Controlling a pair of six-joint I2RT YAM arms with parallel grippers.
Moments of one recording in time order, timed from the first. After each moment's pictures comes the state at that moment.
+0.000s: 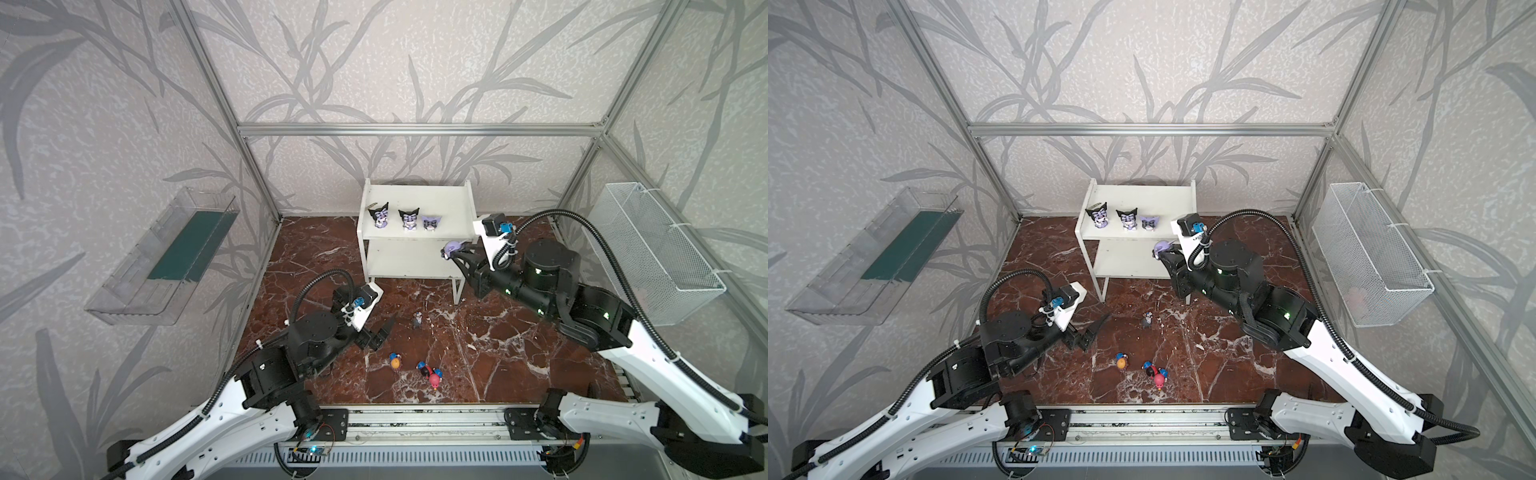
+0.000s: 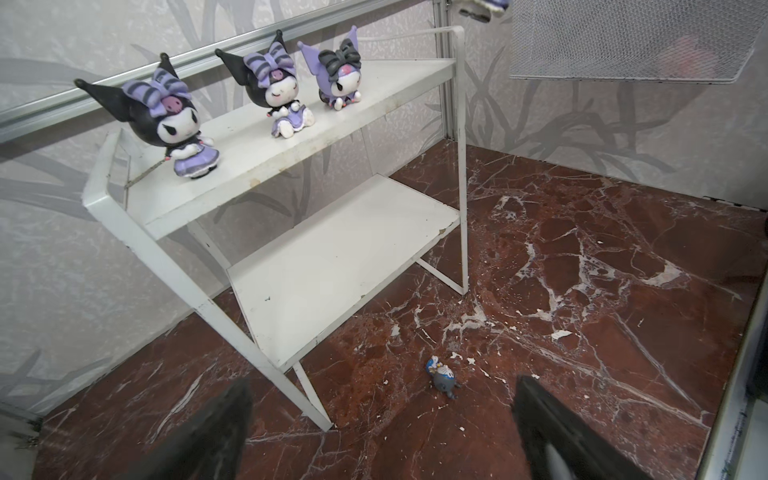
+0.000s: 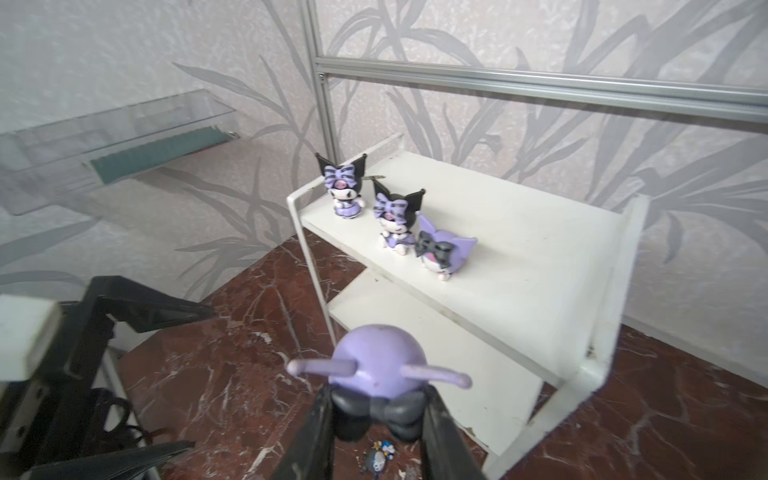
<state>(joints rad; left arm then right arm) -0.96 0.62 0.81 -0.44 -0.33 0.15 0.91 1.12 1.47 -0.61 0.24 0.12</state>
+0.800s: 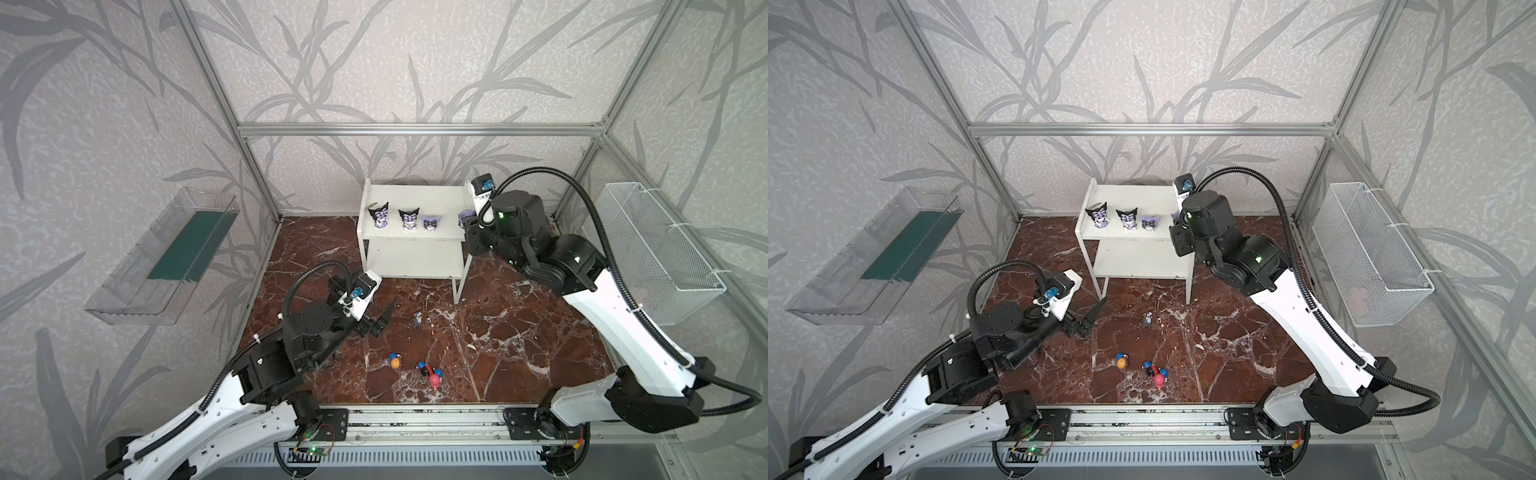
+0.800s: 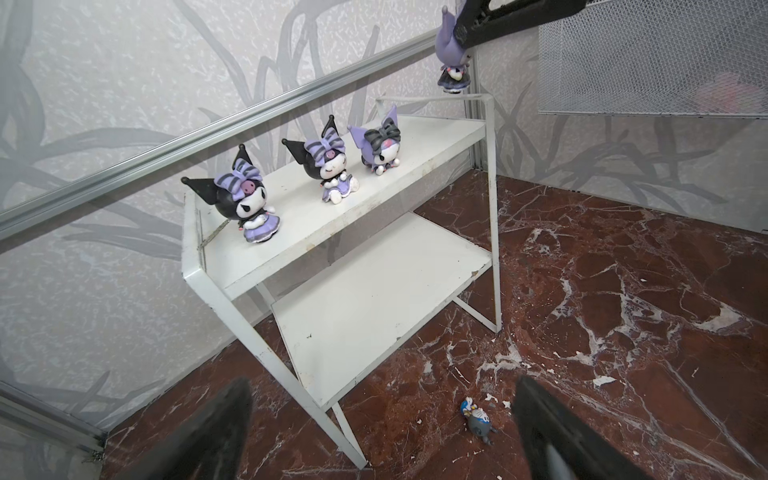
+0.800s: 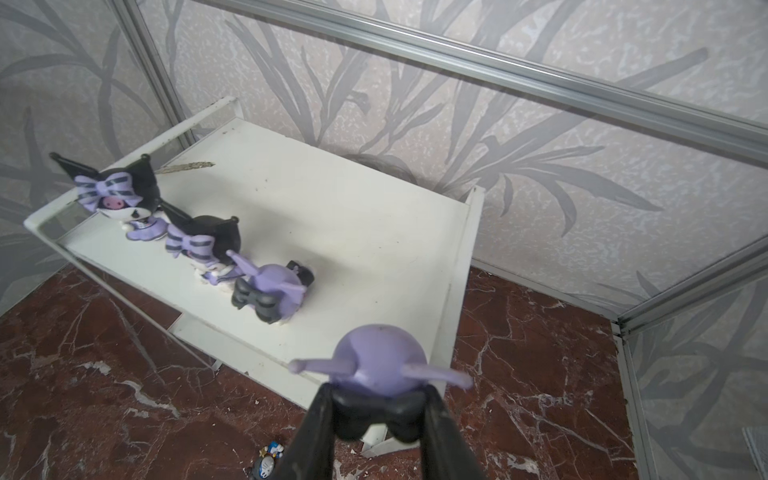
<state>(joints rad) -0.96 0.67 0.89 -0.39 -0.38 0.21 0.75 1.43 1.87 -0.91 0.40 0.11</state>
